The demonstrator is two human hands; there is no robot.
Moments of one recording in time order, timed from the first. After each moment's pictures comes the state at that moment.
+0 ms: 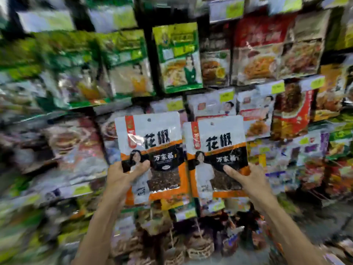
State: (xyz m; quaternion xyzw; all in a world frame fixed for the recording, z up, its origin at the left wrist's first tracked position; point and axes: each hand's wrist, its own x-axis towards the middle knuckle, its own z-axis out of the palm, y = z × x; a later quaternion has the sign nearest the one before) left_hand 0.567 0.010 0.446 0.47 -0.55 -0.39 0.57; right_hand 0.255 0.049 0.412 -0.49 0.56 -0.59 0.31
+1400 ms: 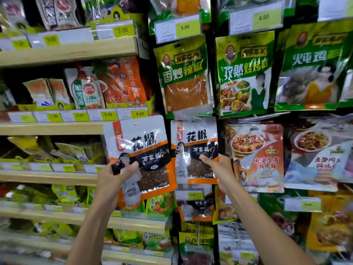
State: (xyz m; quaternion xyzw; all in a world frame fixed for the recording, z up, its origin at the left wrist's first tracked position) left_hand 1.095 0.030 0.466 0.52 -0.42 -0.29 0.68; right_hand 0.845 -0.101 0.445 -0.53 0.43 -0.53 0.51
